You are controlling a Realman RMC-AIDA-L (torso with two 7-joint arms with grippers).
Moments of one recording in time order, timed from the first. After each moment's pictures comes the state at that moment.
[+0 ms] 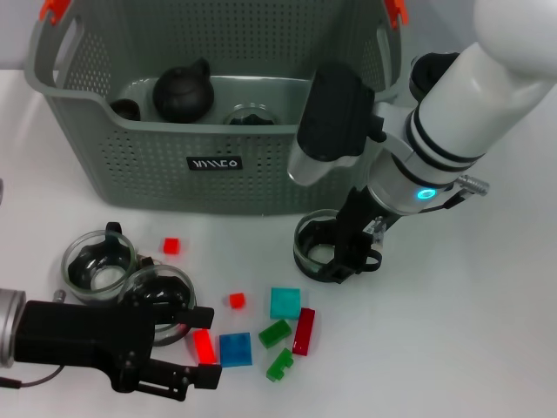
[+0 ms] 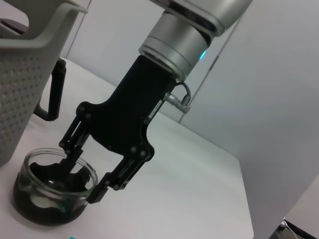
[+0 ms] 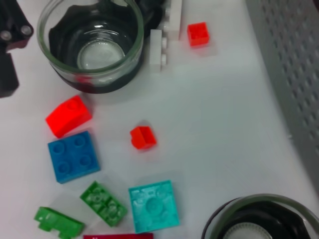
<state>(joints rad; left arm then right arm) -0.45 -2.02 -2.52 -0.54 -0.93 1.87 -1.36 1.01 2.11 -1.65 -0.81 -2.44 -1.27 2.28</state>
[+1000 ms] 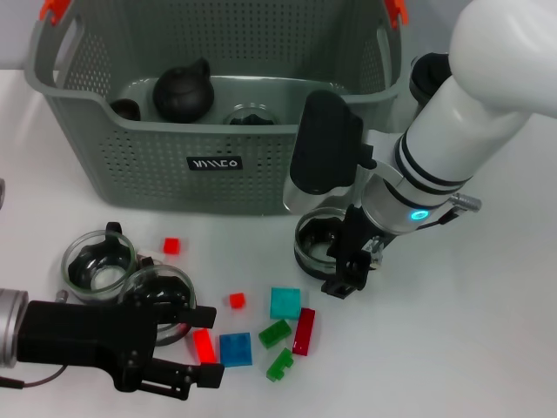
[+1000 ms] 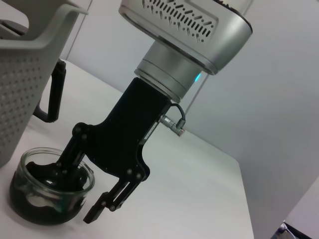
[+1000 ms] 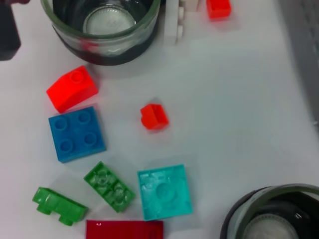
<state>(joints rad) -0.46 -2.02 -2.52 -0.54 -0.93 1.86 -1.36 1.02 2.11 -1.77 -0.75 -2.41 -1.21 2.28</state>
